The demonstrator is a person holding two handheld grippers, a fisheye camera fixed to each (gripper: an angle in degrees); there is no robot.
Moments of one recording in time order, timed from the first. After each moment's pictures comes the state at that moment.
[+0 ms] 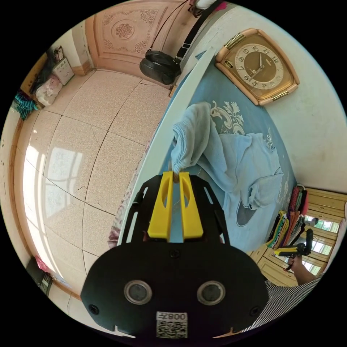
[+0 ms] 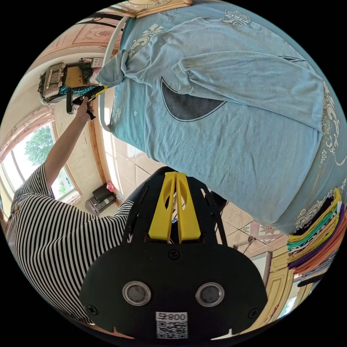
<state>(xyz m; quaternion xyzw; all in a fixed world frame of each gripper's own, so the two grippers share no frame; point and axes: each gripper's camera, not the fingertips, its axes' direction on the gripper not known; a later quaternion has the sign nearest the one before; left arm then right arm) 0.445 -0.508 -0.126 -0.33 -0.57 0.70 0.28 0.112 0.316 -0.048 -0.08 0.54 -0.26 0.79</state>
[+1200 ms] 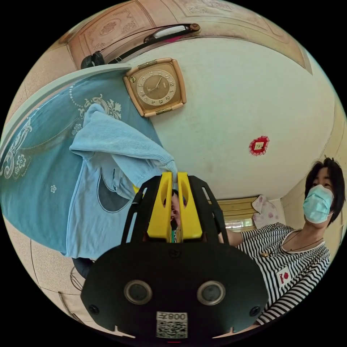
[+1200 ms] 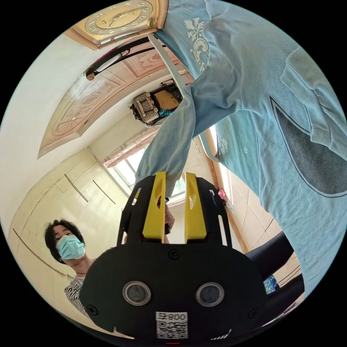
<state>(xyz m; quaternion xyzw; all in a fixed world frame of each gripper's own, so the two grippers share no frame) 0.451 -0.433 -0.291 -0.55 -0.29 0.54 0.57 0.076 0.148 0.030 -0.22 0.06 -0.21 0.95</state>
